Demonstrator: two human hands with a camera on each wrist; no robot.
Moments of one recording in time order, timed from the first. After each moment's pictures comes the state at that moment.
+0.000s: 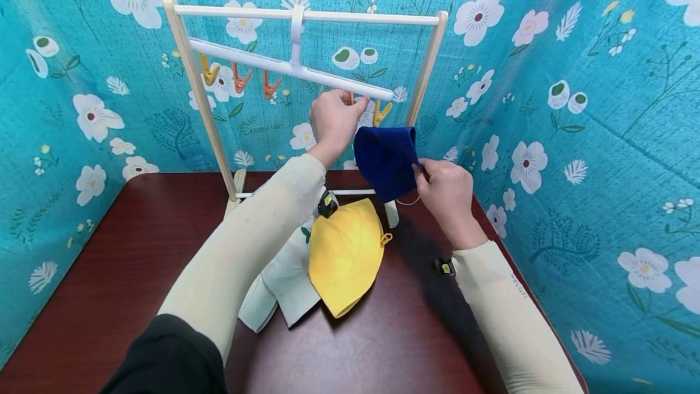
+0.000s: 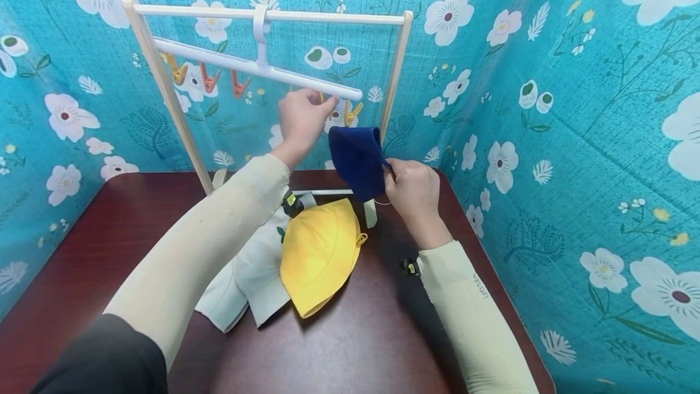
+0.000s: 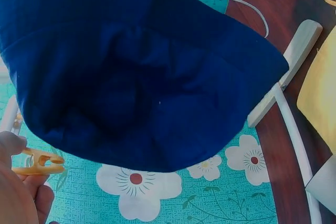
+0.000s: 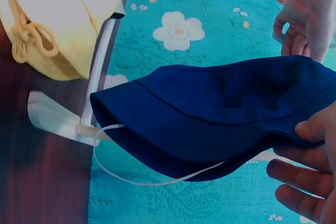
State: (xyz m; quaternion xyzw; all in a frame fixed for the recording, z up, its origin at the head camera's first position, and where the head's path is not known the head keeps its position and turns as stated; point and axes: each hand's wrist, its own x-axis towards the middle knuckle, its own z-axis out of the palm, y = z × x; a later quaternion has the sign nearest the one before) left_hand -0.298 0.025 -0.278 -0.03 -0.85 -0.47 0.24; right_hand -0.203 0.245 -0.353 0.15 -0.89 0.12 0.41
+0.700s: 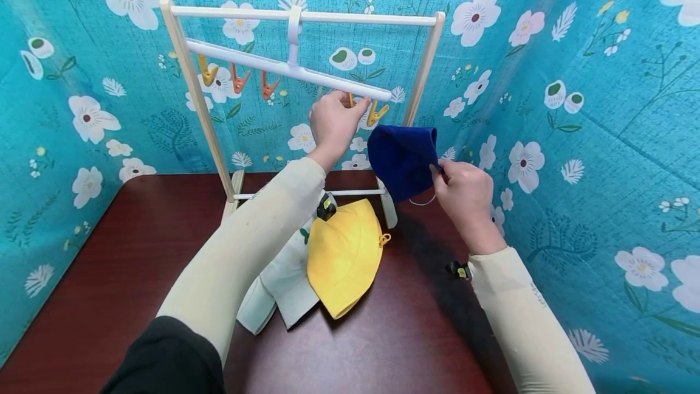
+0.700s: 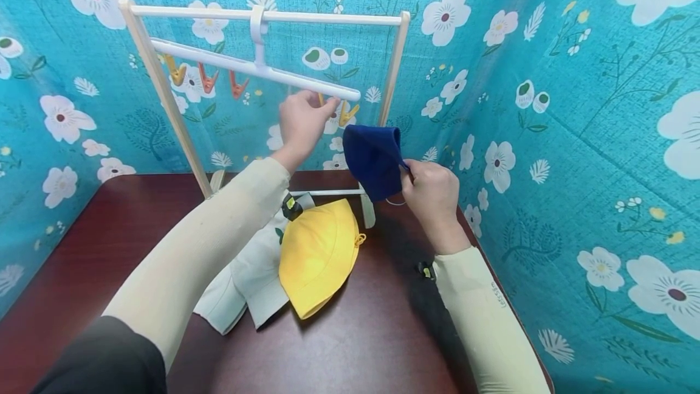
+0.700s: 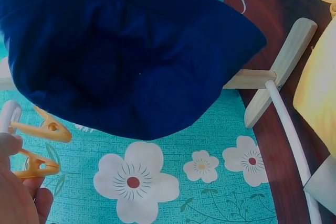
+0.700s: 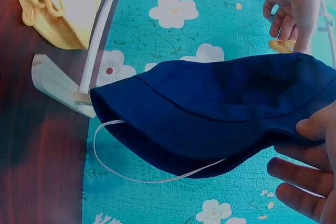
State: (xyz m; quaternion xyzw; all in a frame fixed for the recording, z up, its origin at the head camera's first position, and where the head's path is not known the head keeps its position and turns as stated) left_hand -0.302 0.026 -0.287 -0.06 -0.84 -0.47 0.26; right_hand -0.192 0.274 -0.348 0.14 -0.88 0.12 0.43
